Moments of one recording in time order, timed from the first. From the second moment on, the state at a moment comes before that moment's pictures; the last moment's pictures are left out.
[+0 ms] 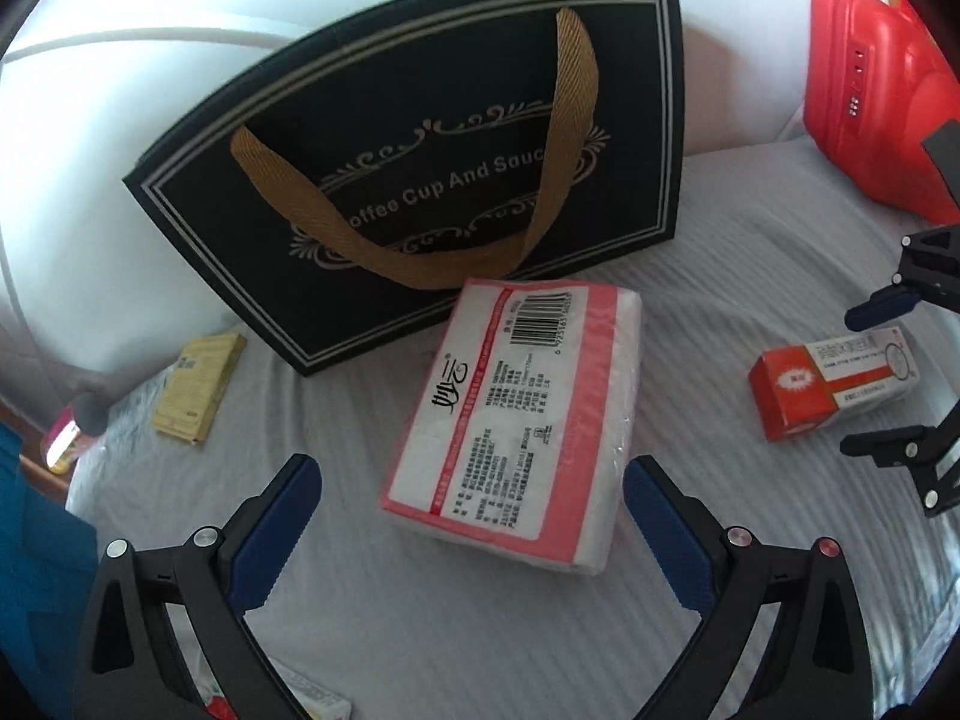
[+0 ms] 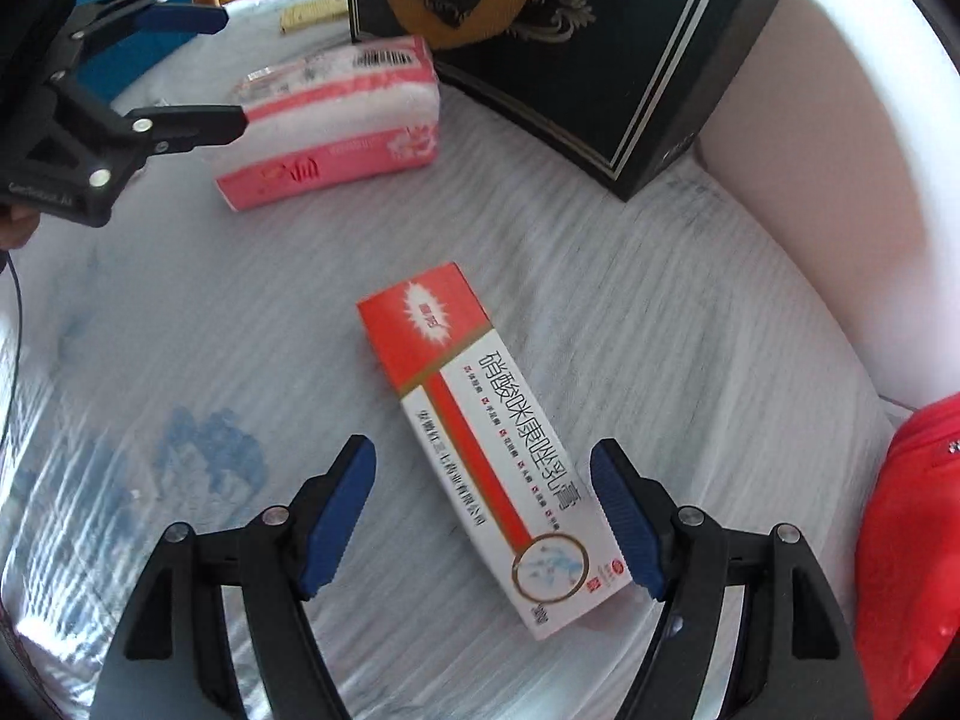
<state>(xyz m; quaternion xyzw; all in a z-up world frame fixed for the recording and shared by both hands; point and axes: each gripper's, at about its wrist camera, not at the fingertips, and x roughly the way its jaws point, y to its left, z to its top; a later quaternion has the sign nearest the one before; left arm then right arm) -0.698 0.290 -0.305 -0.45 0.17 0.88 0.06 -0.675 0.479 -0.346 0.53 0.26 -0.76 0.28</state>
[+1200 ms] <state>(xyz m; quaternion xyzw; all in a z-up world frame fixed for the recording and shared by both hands) -0.633 0.136 -0.314 -0.52 -0.02 0.83 -0.20 -0.625 0.446 -0.340 0.55 0.18 -0.78 0.24</state>
